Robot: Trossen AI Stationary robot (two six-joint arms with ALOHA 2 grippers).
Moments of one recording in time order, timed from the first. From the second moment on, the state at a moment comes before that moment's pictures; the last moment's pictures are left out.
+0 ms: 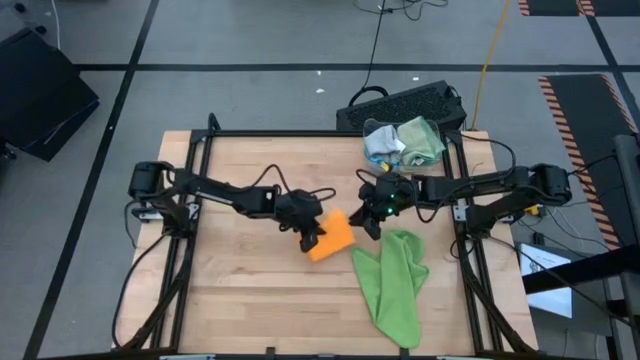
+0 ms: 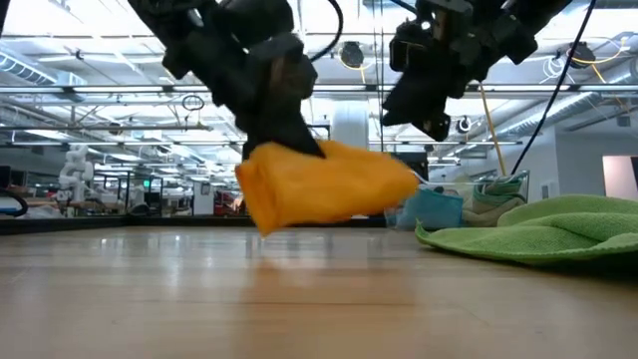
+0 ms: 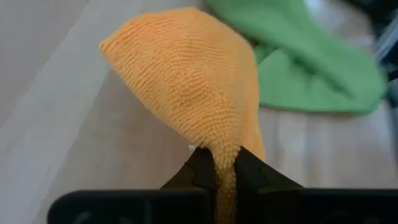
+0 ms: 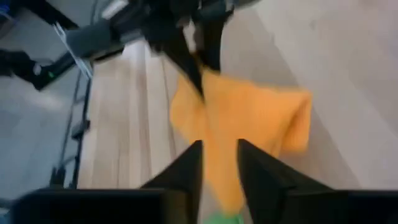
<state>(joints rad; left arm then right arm) 0.00 1.70 0.96 -0.01 0.15 -0.42 -0.09 1.33 0.73 -0.04 -0.27 0.49</state>
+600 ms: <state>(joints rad) 0.00 1.59 0.97 0.21 0.40 -0.63 -0.16 1.37 0.86 -0.01 -0.53 0.39</state>
